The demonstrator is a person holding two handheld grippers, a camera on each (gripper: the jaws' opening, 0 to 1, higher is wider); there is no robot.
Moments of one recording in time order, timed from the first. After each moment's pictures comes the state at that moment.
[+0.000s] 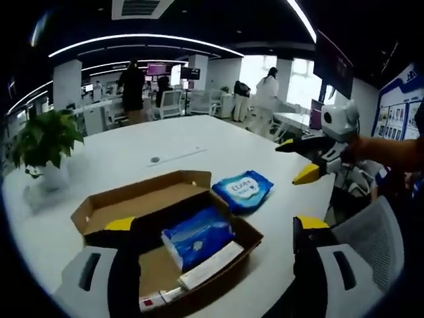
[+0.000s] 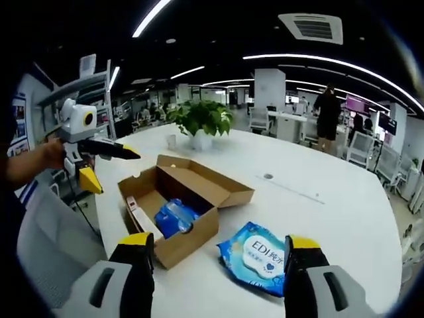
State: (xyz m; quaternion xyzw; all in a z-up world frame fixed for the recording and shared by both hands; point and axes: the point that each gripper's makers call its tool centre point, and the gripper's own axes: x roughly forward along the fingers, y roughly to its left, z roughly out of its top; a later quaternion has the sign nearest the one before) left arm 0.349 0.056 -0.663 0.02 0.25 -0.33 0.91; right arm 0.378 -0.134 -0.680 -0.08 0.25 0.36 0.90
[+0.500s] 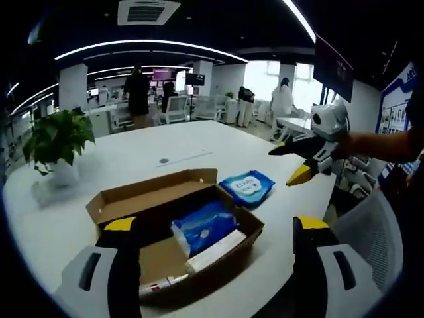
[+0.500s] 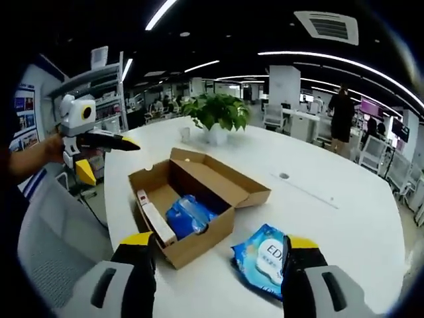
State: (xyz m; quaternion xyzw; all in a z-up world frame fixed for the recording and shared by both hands) left arm 0.324 0.078 -0.658 0.02 0.23 -0.32 0.92; right arm 0.374 -0.104 -0.688 -0.12 0.26 0.41 0.87
